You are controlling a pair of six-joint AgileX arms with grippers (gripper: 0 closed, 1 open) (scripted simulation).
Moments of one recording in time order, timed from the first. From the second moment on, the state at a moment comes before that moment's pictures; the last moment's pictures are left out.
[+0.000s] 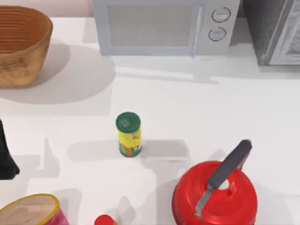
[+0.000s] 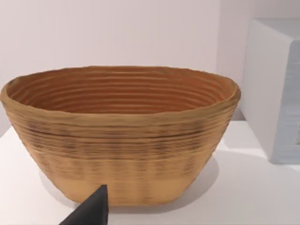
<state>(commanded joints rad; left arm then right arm) 0.00 0.00 0.00 0.00 0.00 0.00 -0.71 2.08 0.99 0.17 -1.41 -0.88</state>
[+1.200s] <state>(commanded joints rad) 0.00 0.00 0.00 0.00 0.00 0.00 -0.62 2.25 0.93 0.84 -1.35 -0.44</state>
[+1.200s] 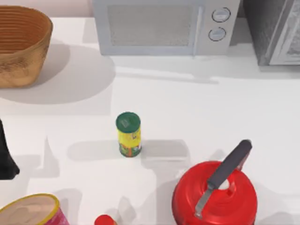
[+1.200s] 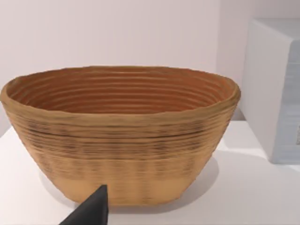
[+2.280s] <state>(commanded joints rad) 0.00 0.00 0.00 0.00 0.00 0.00 -0.60 2.25 0.92 0.92 -1.33 -0.38</state>
